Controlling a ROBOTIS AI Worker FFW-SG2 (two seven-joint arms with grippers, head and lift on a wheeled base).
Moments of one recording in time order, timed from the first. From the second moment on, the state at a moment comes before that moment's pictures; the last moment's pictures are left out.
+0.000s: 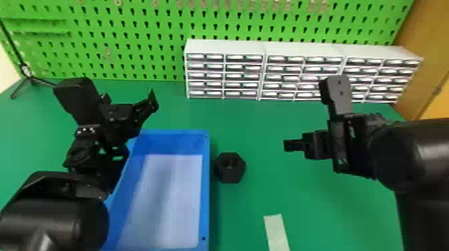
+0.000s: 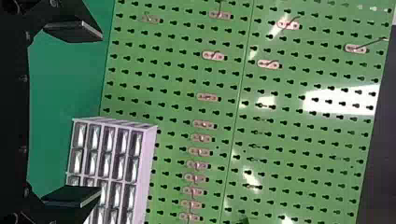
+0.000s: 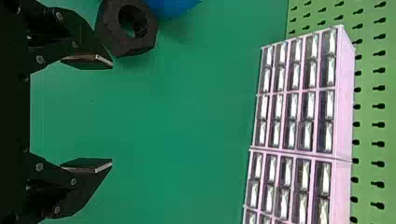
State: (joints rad) left arm -0.03 0.08 -0.05 -1.93 0.23 0.29 0.10; right arm -0.30 -0.13 0.07 -2.12 -0.11 1.57 0.14
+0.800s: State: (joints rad) left arm -0.03 0.08 -0.06 -1.92 0.23 0.29 0.10; right arm -0.36 -0.13 0.17 -2.00 -0.17 1.57 0.14
